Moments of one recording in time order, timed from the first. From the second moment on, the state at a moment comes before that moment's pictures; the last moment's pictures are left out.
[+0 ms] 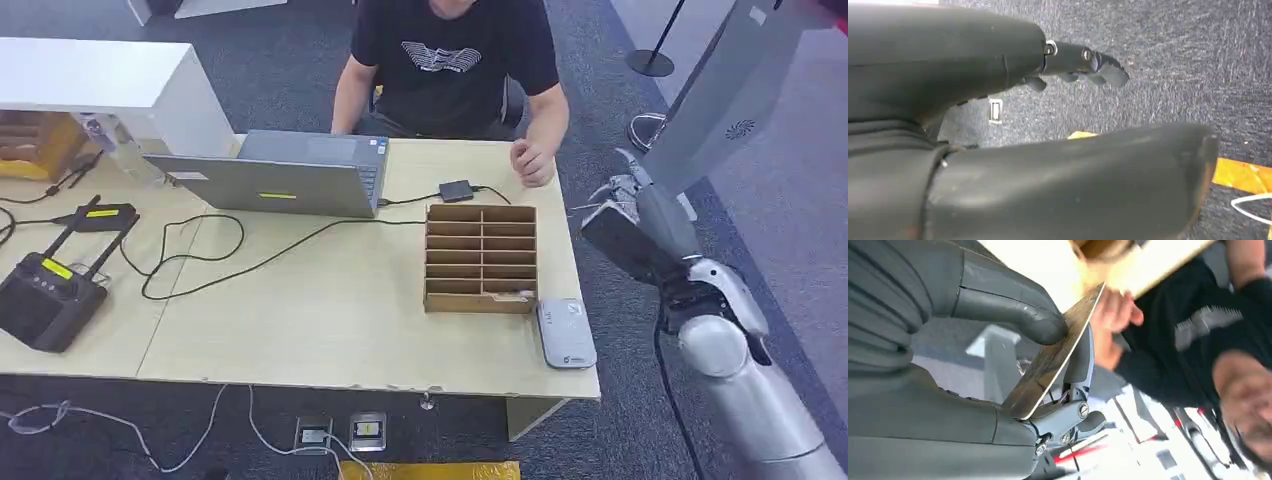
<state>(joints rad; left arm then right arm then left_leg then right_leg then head) -0.19 0.20 -1.27 -0.18 1.14 0.18 -0.03 -0.48 -0.46 0.42 -1.51 0.49 0.12 0.07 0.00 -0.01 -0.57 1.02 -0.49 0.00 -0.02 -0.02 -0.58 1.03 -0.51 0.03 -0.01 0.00</state>
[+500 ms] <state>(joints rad) -0.19 0.20 -1.27 -0.18 1.08 0.14 -0.03 -0.57 -0.32 0.43 -1.34 0.72 0.05 -0.03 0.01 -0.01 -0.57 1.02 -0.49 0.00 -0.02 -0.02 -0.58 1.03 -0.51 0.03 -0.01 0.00</state>
